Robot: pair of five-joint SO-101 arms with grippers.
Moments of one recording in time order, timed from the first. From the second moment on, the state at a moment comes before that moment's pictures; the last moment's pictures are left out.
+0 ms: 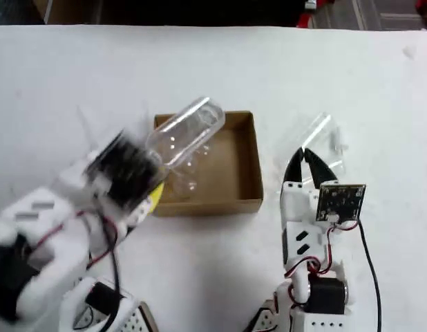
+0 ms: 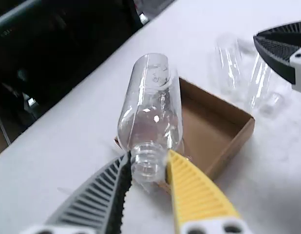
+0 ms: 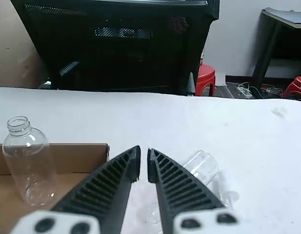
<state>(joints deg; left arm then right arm) 21.9 -53.2 4.6 93.8 -19.7 -1.3 -103.1 83.2 38.2 5.1</state>
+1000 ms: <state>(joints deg) 5.1 -12.3 -11.7 102.5 -23.5 -1.1 -103.0 92.6 27.8 5.1</state>
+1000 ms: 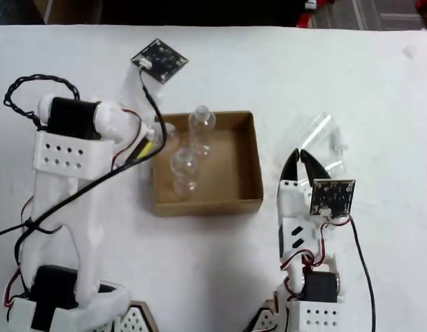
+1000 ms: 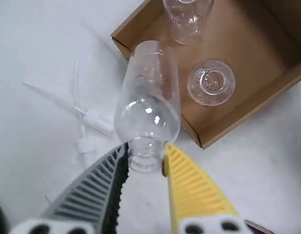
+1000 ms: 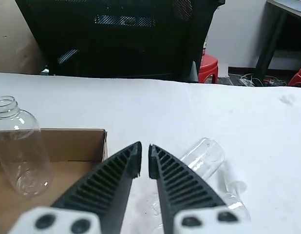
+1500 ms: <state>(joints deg) 5.6 6.4 -19.1 100.4 -25.6 -1.1 -103.0 92.6 27.8 5.1</state>
